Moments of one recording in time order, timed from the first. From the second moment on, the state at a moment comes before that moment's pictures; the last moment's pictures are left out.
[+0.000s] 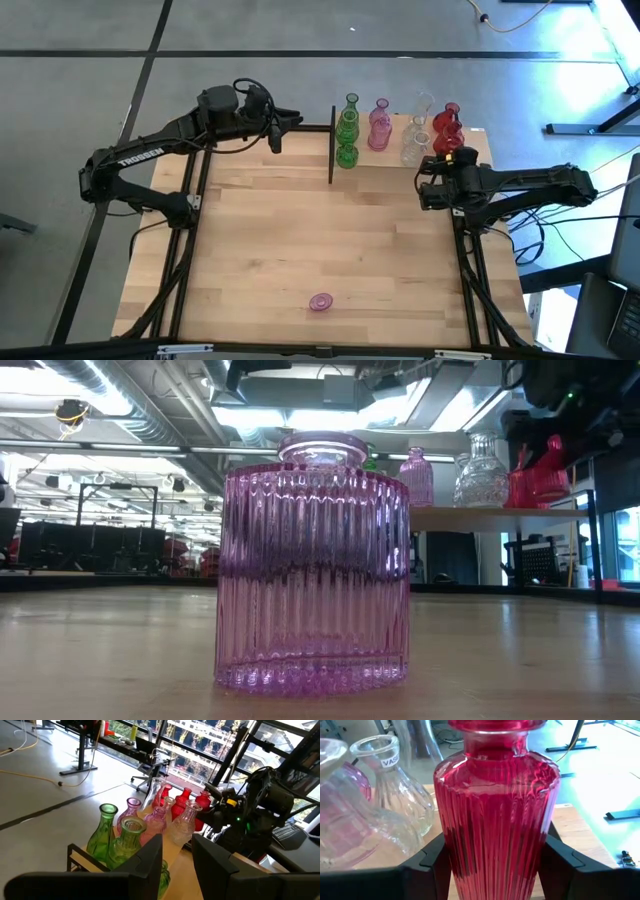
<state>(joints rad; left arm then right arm) 0.40 1.20 1.26 -0.21 0.01 -0.33 0.02 1.02 0.86 -1.55 1.09 1.83</state>
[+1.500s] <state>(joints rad) 0.40 1.20 1.26 -0.21 -0.02 -0.30 0.03 1.04 0.76 -1.54 1.12 1.98</state>
